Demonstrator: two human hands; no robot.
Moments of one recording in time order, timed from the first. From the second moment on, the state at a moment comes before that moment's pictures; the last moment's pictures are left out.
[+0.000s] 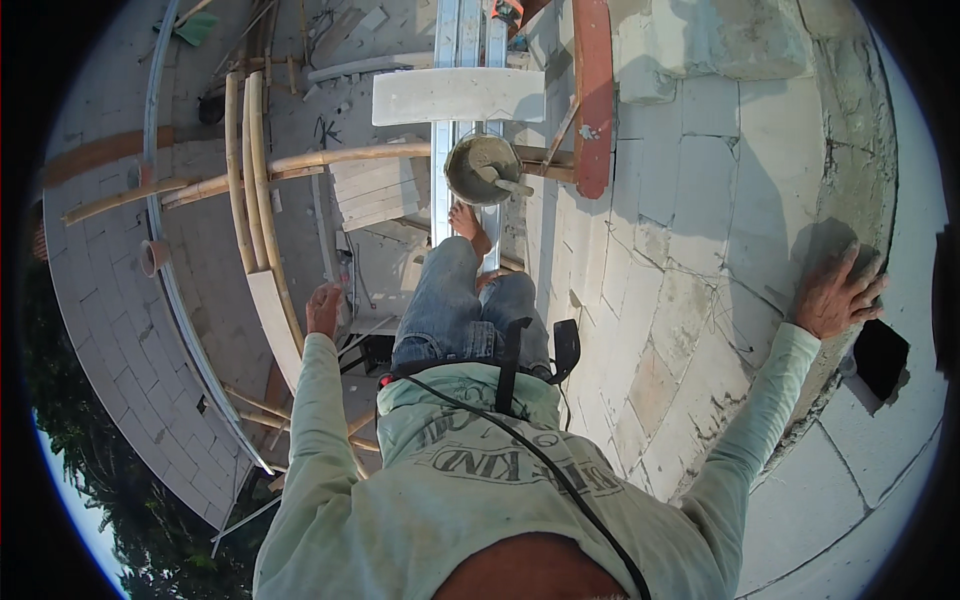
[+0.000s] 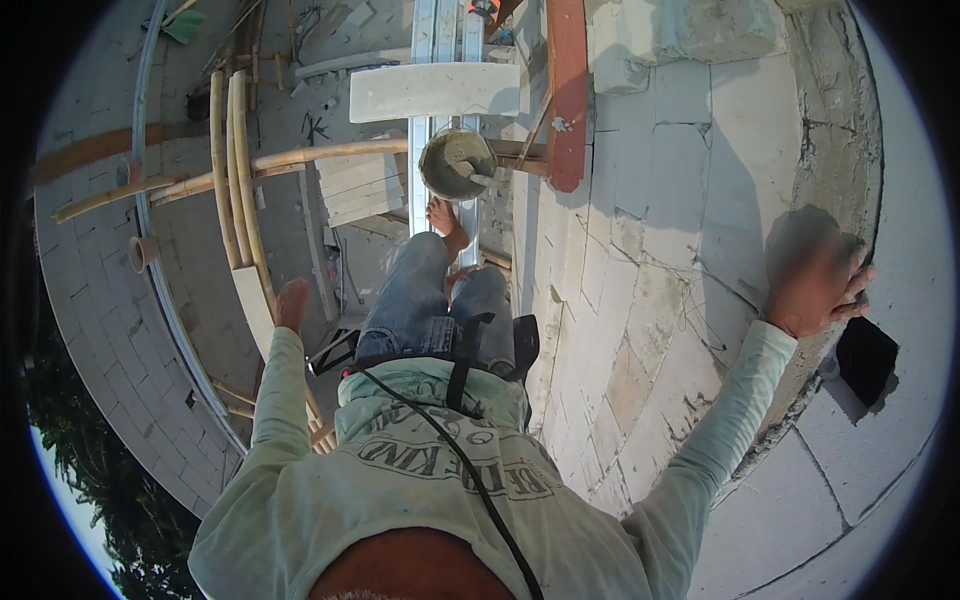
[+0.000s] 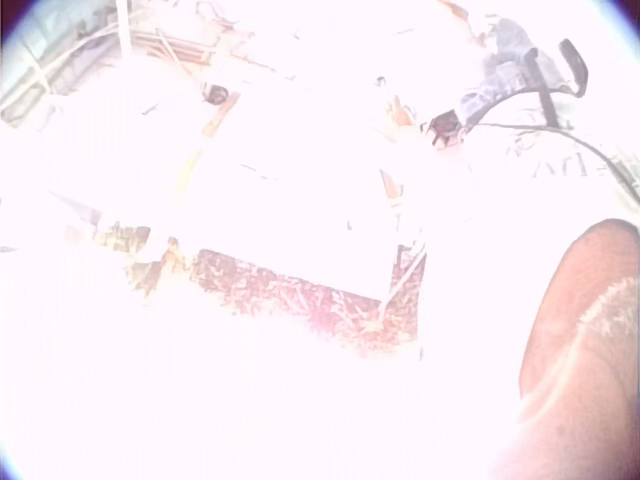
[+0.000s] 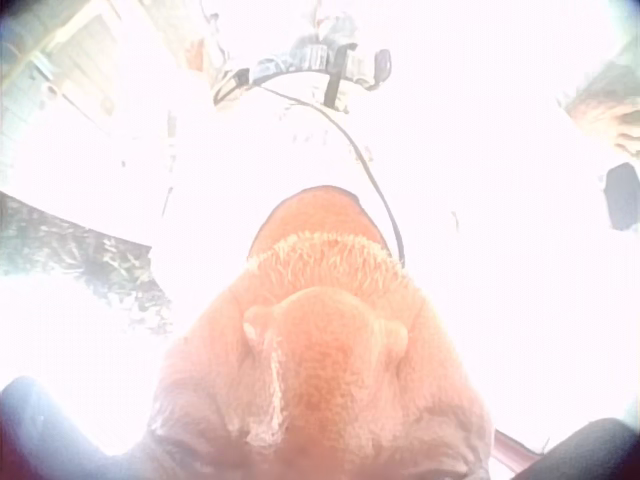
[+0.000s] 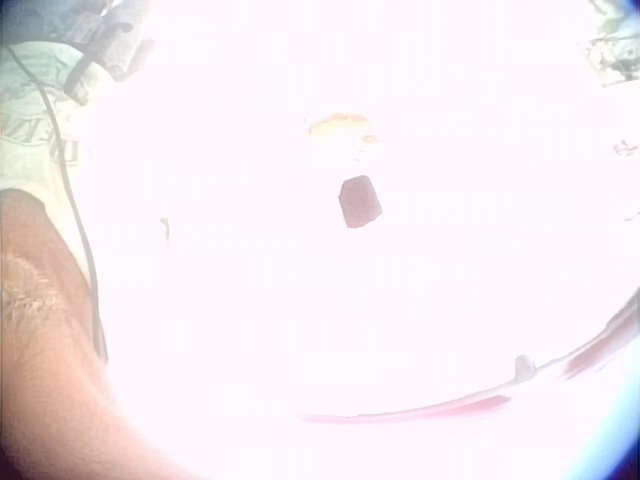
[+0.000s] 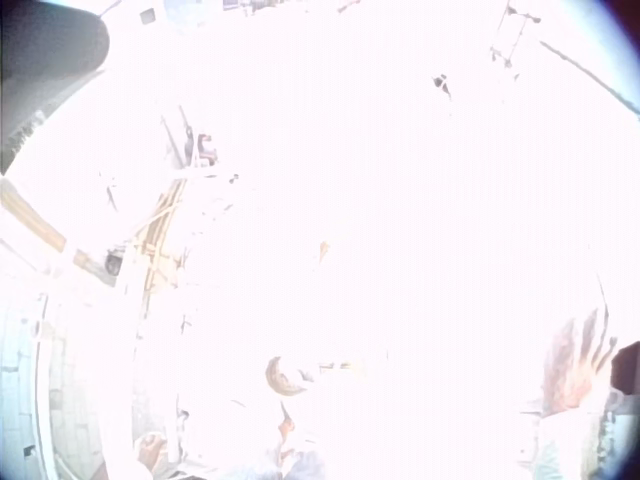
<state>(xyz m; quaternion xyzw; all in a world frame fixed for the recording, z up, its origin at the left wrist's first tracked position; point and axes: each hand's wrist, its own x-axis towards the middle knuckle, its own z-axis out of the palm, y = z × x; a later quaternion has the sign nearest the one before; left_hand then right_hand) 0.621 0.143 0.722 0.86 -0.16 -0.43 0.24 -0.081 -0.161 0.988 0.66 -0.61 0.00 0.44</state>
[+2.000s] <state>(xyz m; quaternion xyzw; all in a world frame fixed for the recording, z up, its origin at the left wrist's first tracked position) 0.787 -0.426 0.821 0.80 -0.24 -0.40 0.39 -0.014 -0.671 1.083 0.44 -0.63 0.20 0.61</state>
